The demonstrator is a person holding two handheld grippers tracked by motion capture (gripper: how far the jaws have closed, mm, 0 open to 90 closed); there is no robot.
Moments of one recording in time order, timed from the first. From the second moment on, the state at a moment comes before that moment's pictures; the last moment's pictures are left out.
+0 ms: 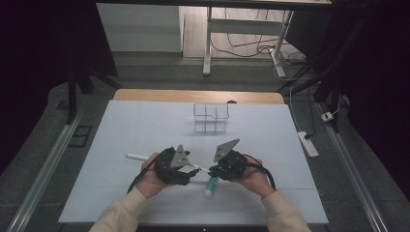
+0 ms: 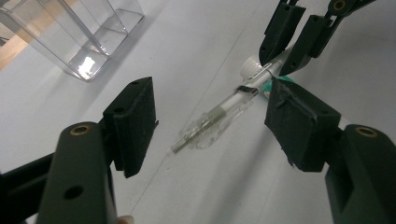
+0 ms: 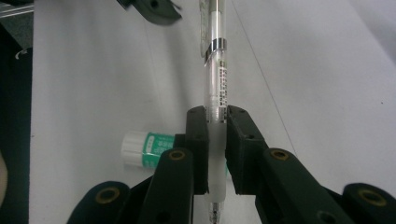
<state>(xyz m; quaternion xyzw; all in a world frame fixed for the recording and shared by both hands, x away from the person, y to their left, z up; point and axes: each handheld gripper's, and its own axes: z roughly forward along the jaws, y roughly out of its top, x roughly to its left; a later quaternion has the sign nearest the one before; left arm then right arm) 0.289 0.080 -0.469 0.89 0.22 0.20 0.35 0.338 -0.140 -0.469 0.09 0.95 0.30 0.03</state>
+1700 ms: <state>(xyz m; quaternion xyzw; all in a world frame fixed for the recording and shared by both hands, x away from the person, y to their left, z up) 0.282 0.066 -0.478 0.92 0.15 0.21 0.31 0.342 -0.137 -0.469 0.09 0.95 0.29 0.00</state>
